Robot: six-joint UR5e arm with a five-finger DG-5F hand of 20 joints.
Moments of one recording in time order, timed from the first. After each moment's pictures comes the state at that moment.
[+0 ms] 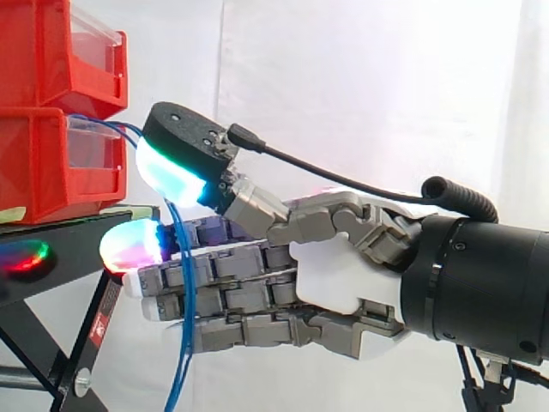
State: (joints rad) arm 0.40 -2.12 -1.80 -2.19 -0.77 -0.19
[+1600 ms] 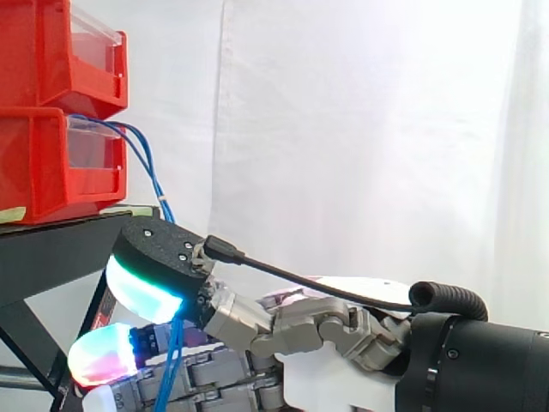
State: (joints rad) arm 0.42 -2.21 -1.77 -2.24 -0.79 -0.08
